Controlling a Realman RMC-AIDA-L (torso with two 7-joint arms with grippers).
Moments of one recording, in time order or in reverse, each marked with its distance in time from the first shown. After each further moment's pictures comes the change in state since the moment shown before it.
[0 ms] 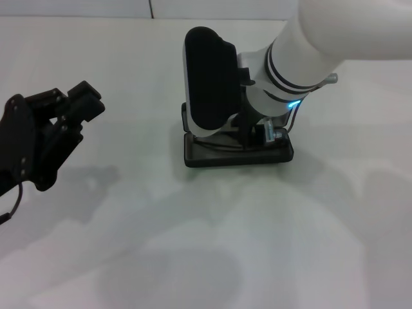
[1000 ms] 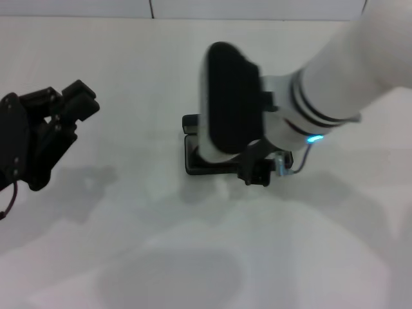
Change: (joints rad) left arm 0.002 0.009 0.000 0.008 -0.004 0.012 -0.006; right arm -0.234 0.000 0.059 -0.340 -0.023 -0.162 0.063
